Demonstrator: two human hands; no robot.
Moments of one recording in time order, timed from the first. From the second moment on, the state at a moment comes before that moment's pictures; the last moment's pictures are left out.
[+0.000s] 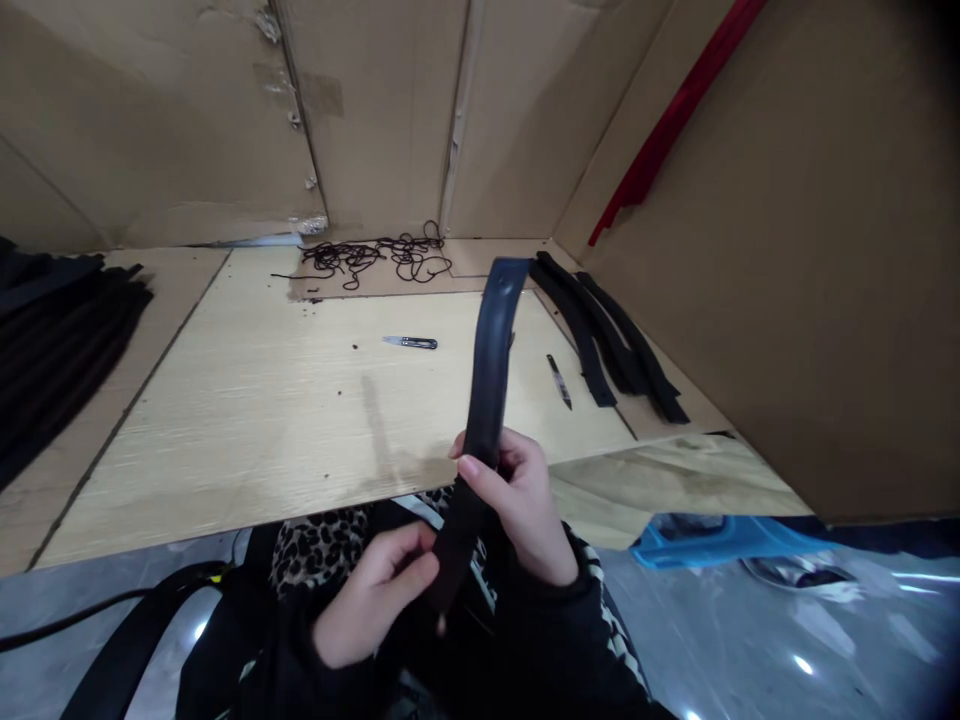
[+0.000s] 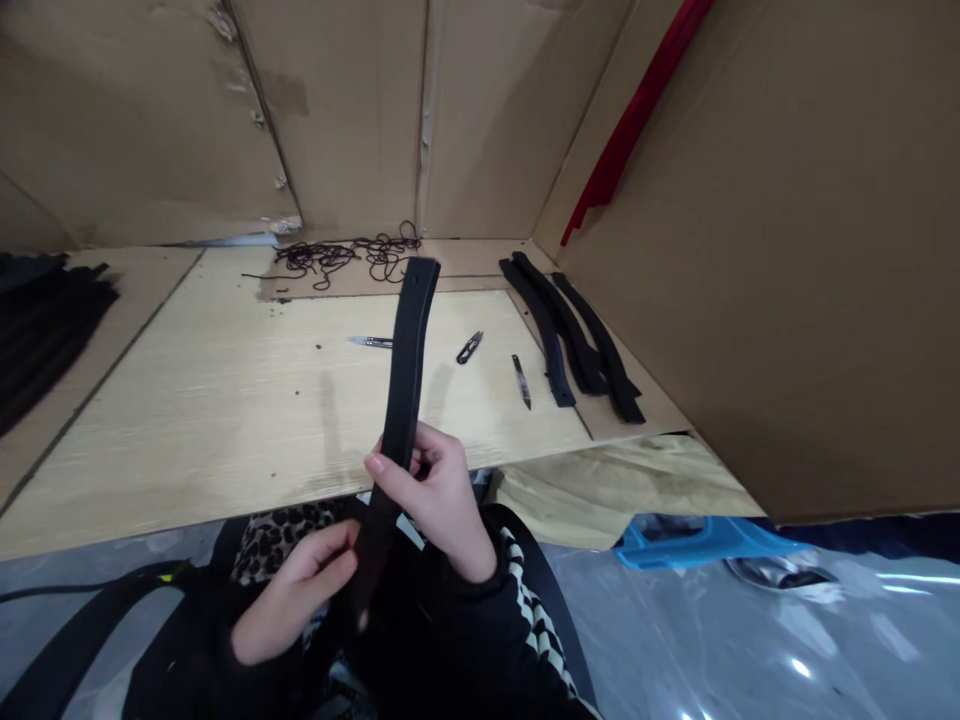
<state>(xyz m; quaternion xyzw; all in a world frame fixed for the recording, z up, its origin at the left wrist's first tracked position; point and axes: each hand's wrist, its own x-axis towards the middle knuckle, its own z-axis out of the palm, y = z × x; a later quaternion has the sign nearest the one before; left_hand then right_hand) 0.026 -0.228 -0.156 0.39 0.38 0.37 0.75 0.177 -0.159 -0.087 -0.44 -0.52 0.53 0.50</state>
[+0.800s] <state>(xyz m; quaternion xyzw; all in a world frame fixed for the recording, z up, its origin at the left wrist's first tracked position) 0.025 -0.215 -0.163 0.49 0.45 0.40 0.64 0.167 -0.151 -0.120 -0.47 -0.33 0.44 0.69</state>
